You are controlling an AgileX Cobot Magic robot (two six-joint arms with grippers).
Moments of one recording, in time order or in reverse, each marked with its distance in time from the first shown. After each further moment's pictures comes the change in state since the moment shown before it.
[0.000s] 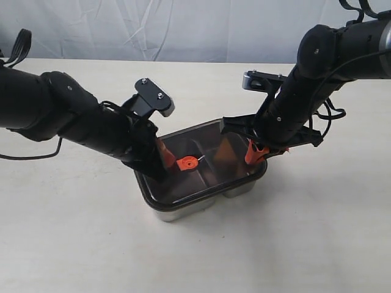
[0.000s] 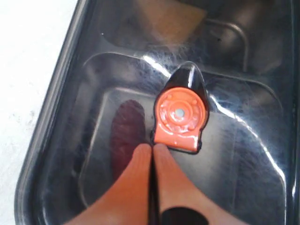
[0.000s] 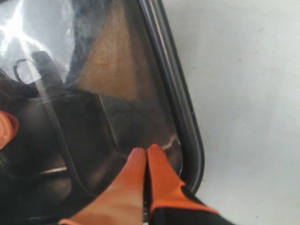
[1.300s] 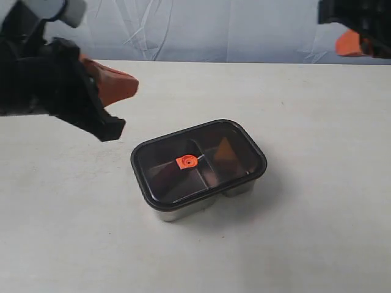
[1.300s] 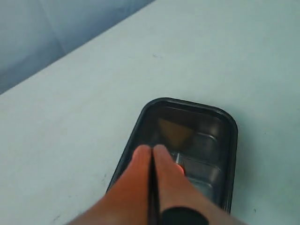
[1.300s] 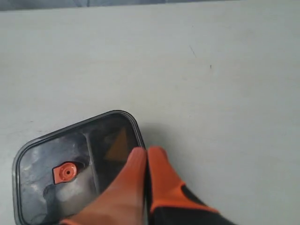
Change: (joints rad) left arm 0.001 -0.650 0.118 0.143 -0.039 -0.262; right arm 0.002 -0.745 0.058 -0.401 0.016 0.297
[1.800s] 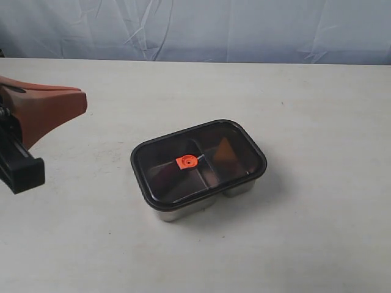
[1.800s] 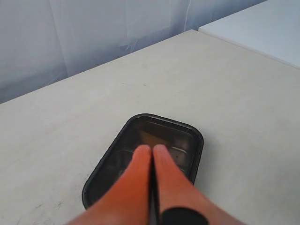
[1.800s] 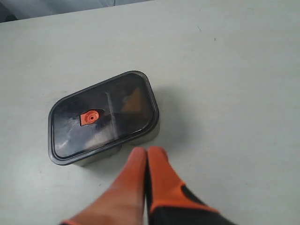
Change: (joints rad) left arm 0.000 -0.381 0.200 -0.025 0.016 -0.126; right arm 0.000 -0.504 0.248 0.099 0.157 -0.023
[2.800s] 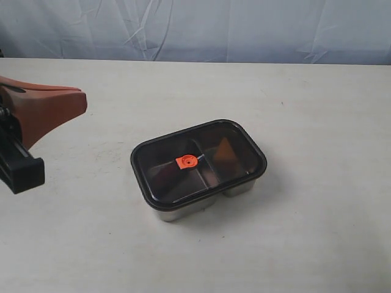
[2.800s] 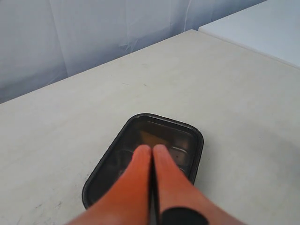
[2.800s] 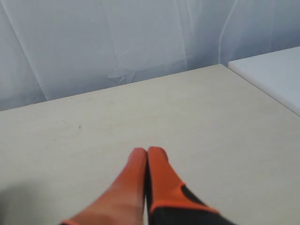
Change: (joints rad) left arm 0.000 0.000 0.000 0.000 0.000 0.000; right arm -0.565 -0.541 0.743 -0.104 -0.636 -0.139
